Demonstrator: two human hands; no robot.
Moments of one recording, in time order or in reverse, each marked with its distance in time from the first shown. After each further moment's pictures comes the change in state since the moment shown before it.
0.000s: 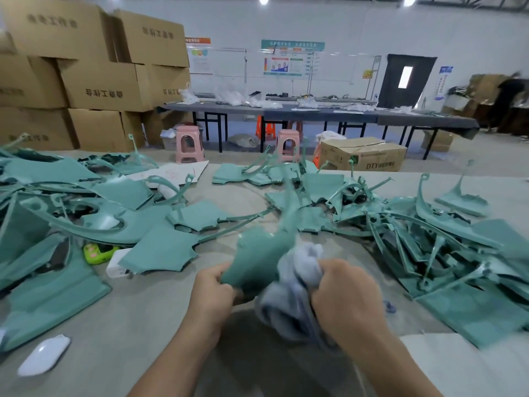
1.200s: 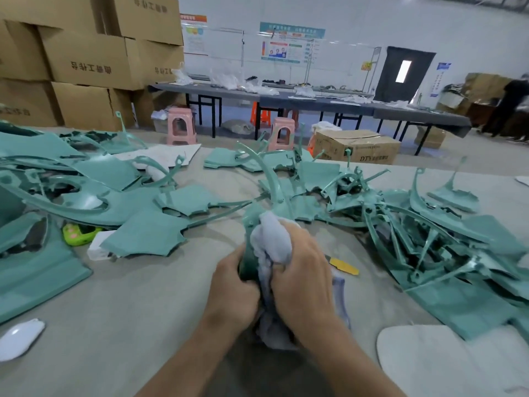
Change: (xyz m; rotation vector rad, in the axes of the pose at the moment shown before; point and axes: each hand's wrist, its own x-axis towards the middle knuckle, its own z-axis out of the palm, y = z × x) left_hand -0.026 0.003 0.040 0.164 -0.046 0.295; right_hand 0.008 -0.026 0.038 0.524 0.329 -0.344
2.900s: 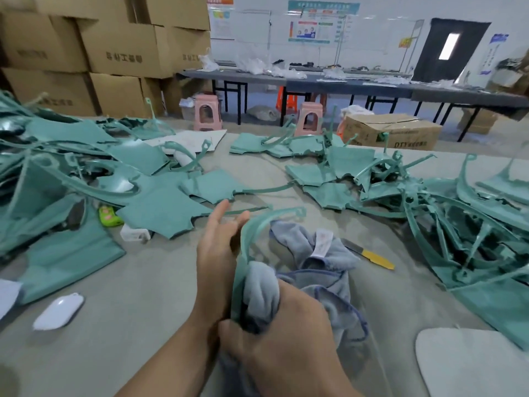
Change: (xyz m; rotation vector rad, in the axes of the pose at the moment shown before) left_hand 0.013 0.006 -0.041 -0.348 0.190 -0.036; right_hand -0.059 -0.057 0.010 0.008 -0.468 0.266
